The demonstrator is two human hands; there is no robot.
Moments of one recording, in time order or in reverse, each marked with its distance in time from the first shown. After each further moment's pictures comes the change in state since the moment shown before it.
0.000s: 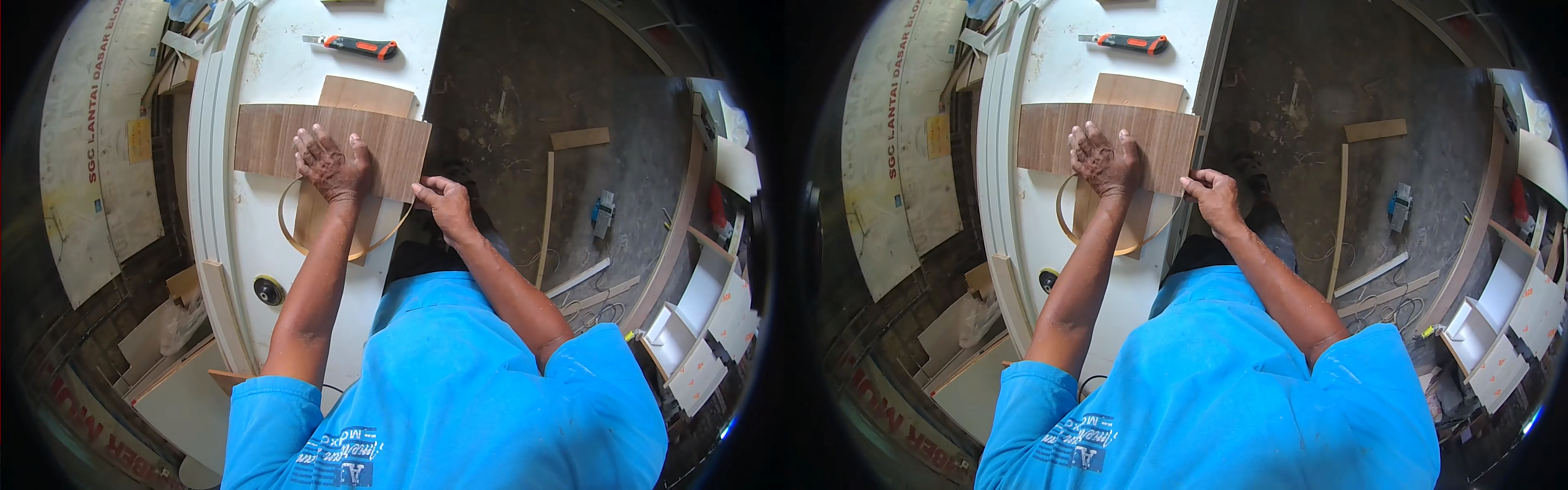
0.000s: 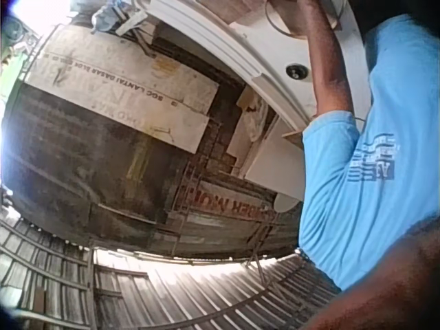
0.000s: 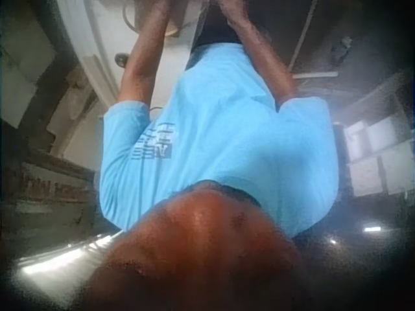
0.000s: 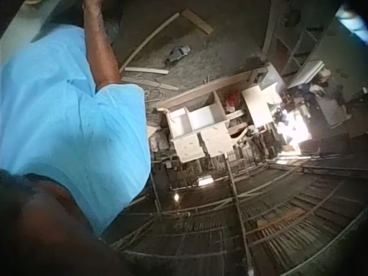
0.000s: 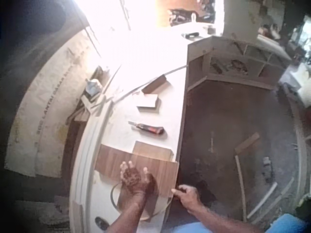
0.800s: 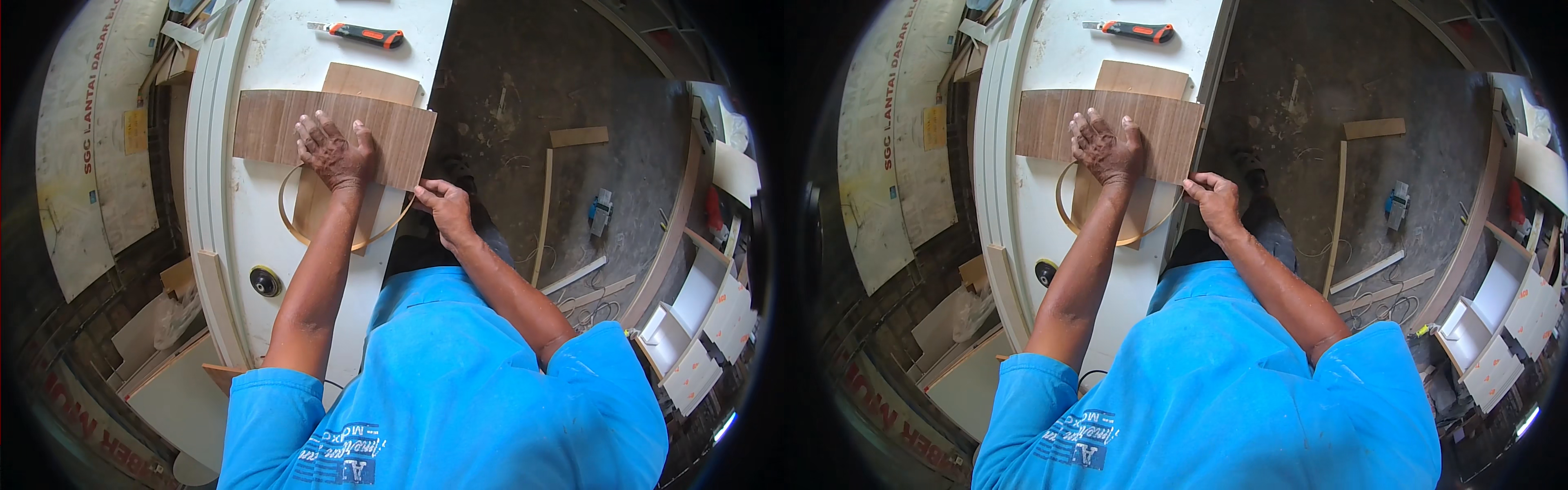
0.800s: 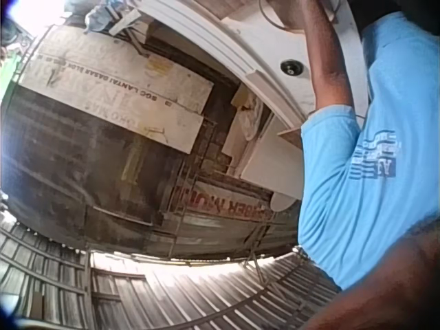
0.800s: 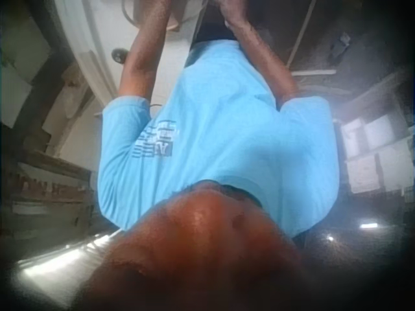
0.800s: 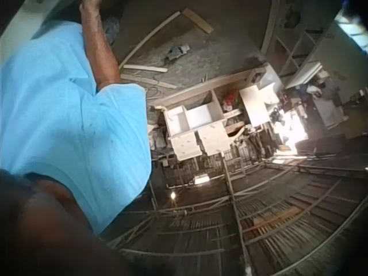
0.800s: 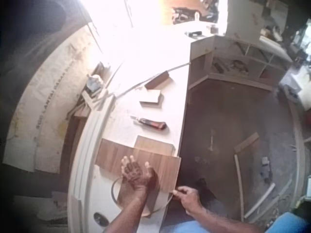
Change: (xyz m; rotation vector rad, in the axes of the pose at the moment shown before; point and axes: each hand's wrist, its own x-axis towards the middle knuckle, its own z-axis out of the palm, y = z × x) left_hand 0.000 0.001 0.002 0.064 0.064 -0.014; right_hand -0.018 0.025 0.002 0.078 0.007 0.059
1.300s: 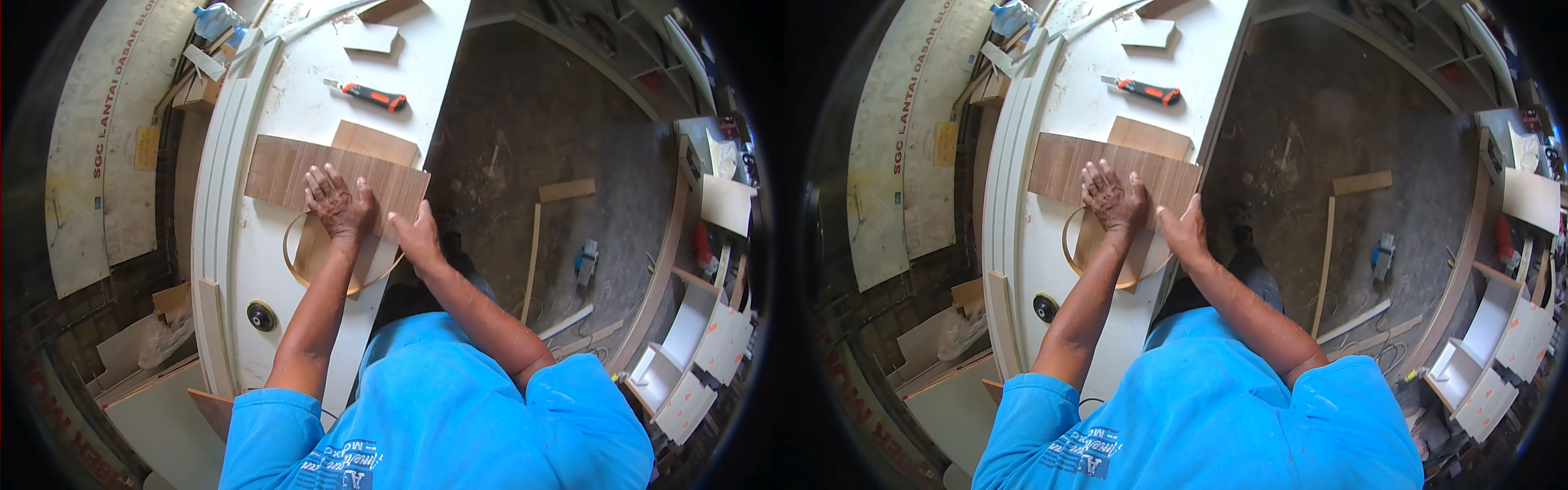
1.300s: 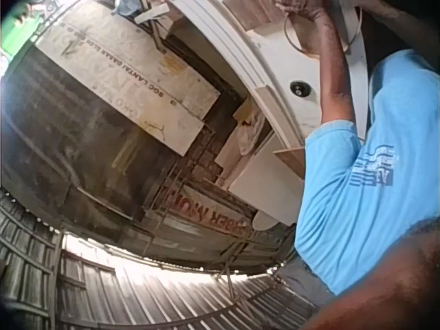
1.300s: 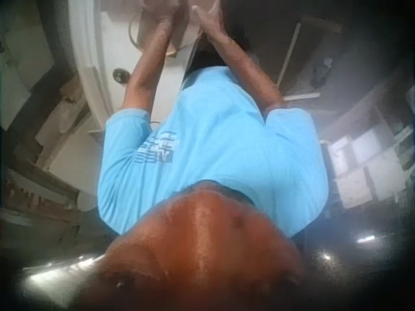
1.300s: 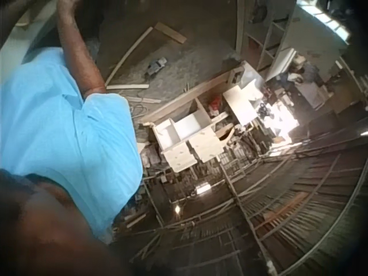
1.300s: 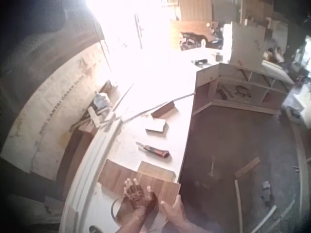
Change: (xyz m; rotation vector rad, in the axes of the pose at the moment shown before) left_hand 0.001 0.002 -0.008 -0.018 -0.028 0.021; right_hand 0.025 -0.048 0.054 -0.479 0.114 -0.195
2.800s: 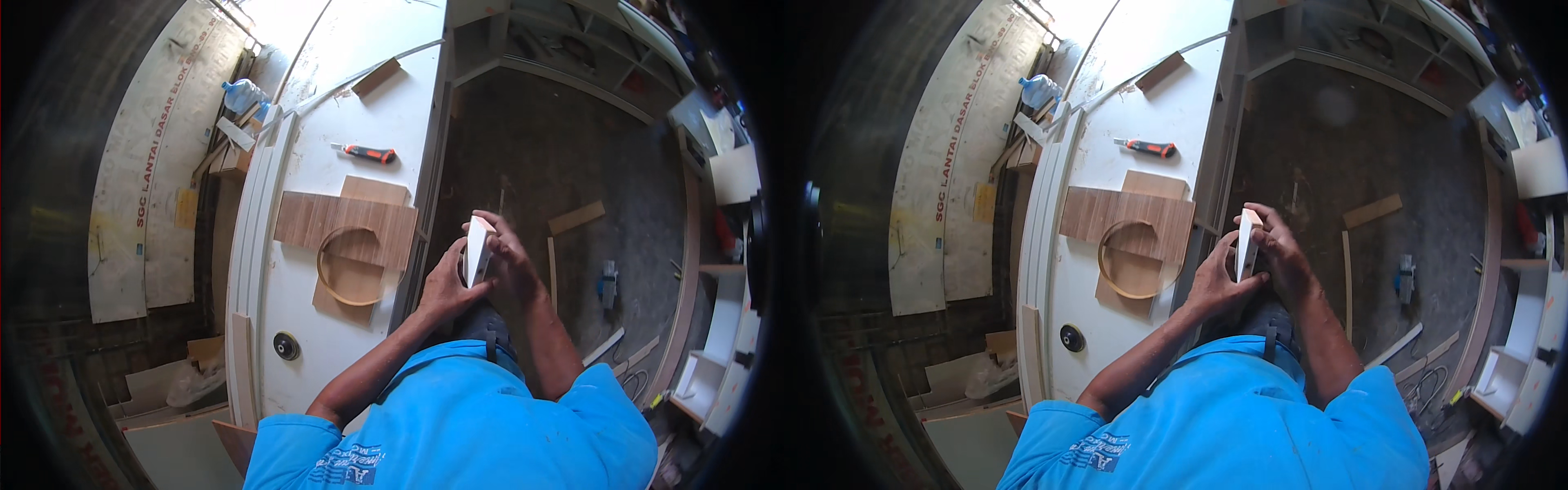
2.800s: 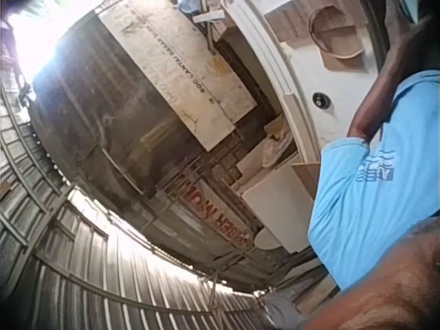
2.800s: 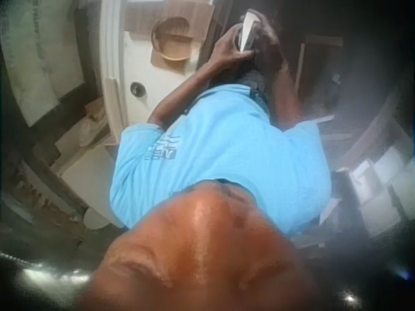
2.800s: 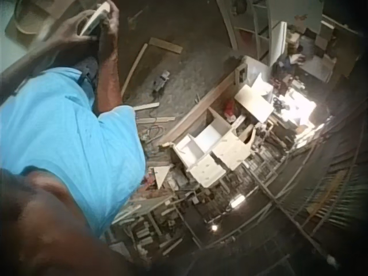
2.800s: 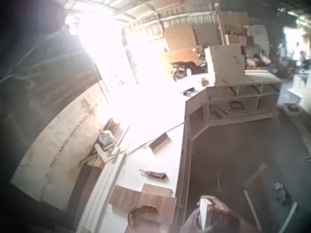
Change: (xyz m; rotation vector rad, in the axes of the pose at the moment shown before) left_hand -0.095 0.165 -0.177 -0.932 -0.811 0.245; right_hand -0.068 -0.052 -0.214 0.633 -0.400 -0.252
